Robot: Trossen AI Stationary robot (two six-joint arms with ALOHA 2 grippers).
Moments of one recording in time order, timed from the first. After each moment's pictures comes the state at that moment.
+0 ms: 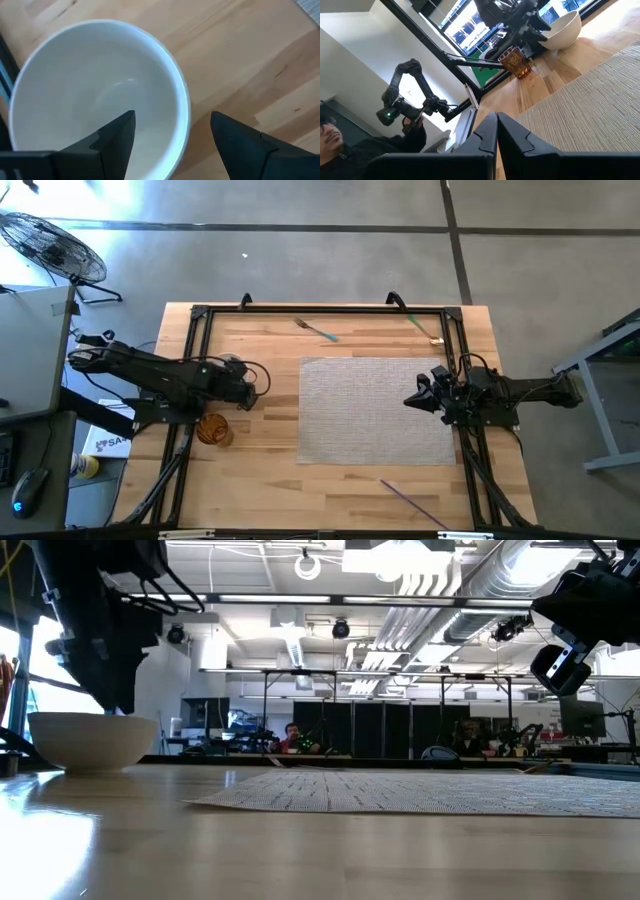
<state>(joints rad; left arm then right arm) -0.16 1.12 0.72 -1.01 -0.46 -1.11 0.04 0.03 0.01 0.05 -0.17 0.76</state>
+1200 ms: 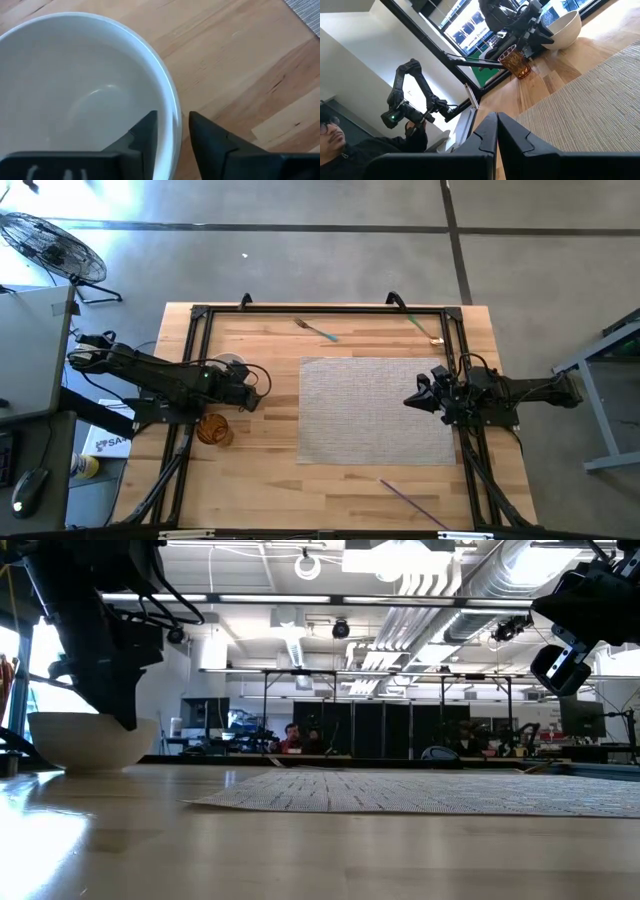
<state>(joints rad) -0.16 1.12 0.62 -0.84 -0.49 -1.10 0.04 0.03 0.01 0.05 -0.17 0.76</state>
